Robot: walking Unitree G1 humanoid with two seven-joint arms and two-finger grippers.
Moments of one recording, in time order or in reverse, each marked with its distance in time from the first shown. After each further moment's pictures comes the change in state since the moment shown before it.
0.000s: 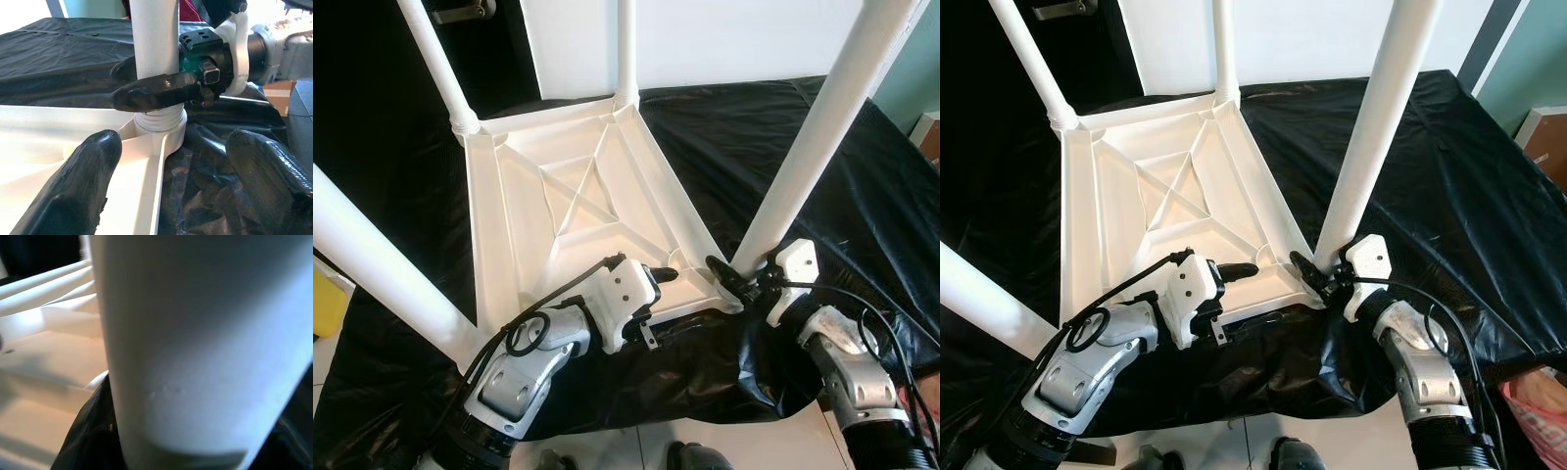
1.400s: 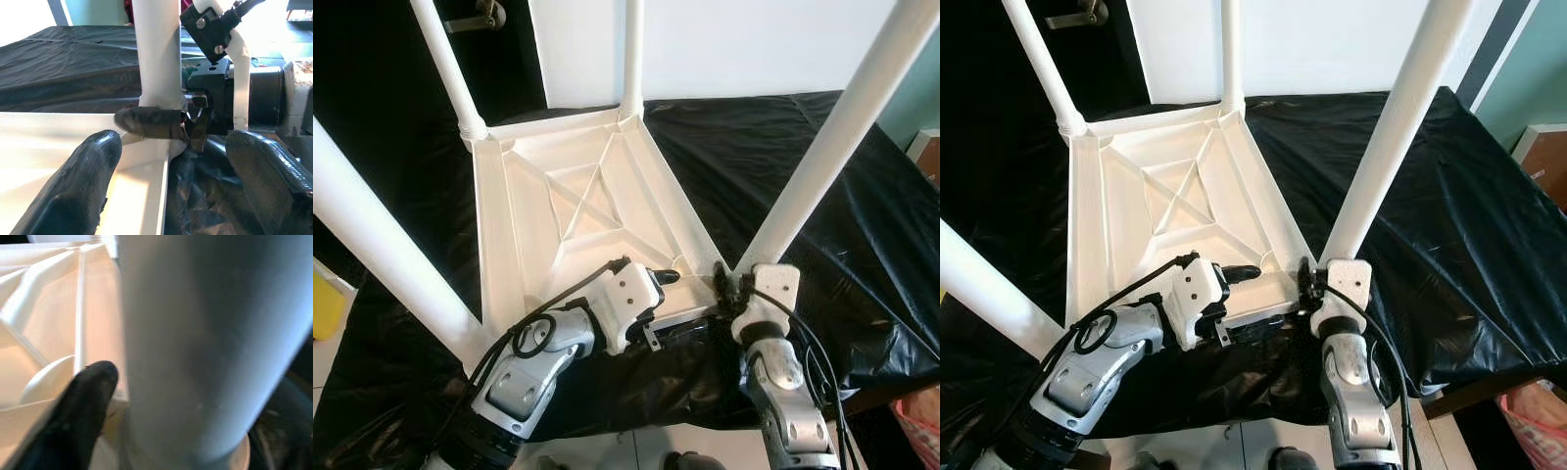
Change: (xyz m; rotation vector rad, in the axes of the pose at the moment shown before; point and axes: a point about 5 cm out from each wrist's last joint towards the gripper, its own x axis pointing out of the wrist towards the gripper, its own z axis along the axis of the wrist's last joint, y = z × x) left arm 0.005 0.000 -0.006 0.008 0.005 0.005; right arm -0.001 0.037 -0.012 0.108 0.082 -0.563
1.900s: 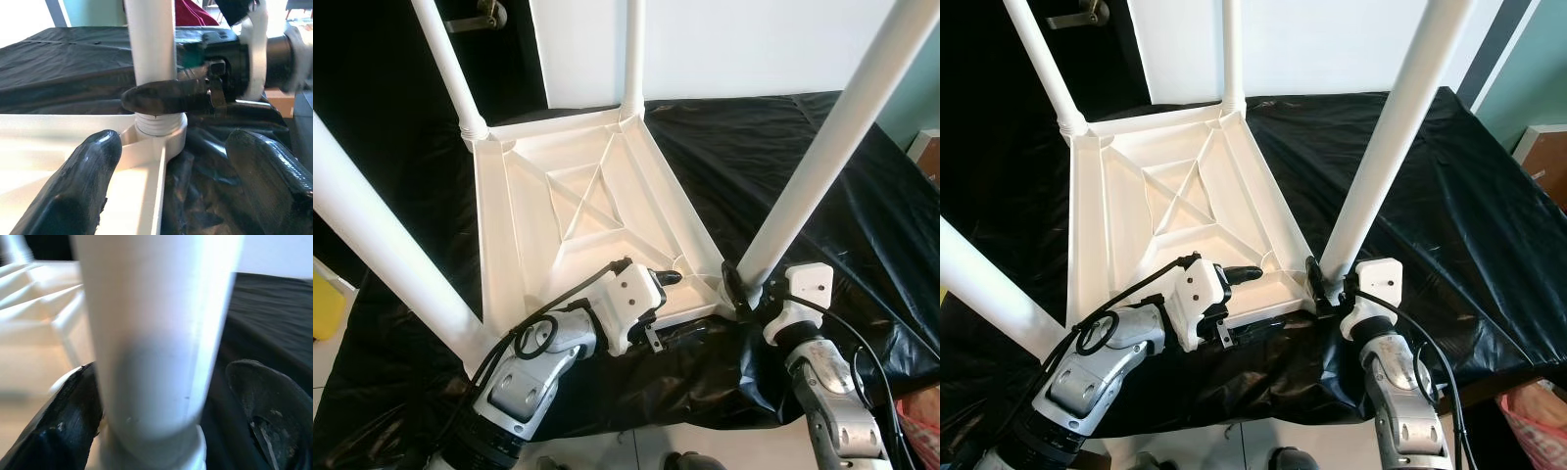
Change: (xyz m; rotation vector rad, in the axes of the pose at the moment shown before) left arm 0.002 -0.002 -0.004 0.010 0.008 -0.009; right arm 0.001 -0.036 0.014 -0.072 -0.063 0.315
